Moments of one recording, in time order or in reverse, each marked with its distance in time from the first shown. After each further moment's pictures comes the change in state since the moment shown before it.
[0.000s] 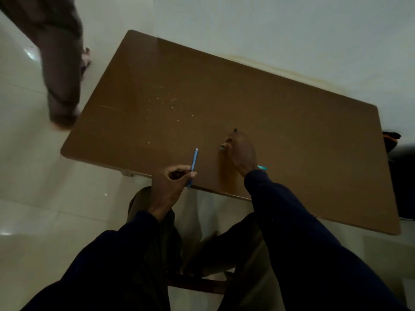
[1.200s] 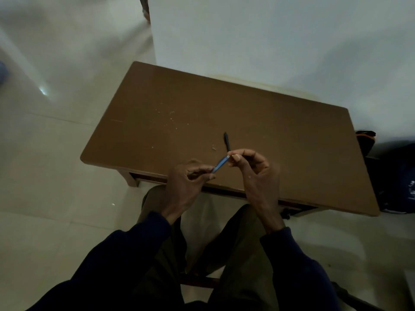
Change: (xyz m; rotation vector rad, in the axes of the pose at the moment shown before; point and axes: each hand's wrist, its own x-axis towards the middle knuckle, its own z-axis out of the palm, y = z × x) left_hand -0.097 0.101 0.010 0.094 -0.163 0.366; right_hand -0.186 -0.085 -0.135 0.959 0.304 -0.012
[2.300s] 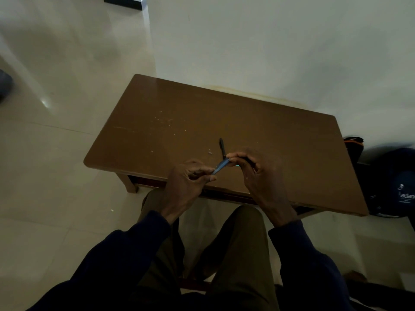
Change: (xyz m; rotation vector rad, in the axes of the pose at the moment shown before) left_hand -0.019 0.028 0.003 0.050 0.009 0.093; right_hand -0.006 -0.036 -0.033 -0.535 -0.129 -0.518
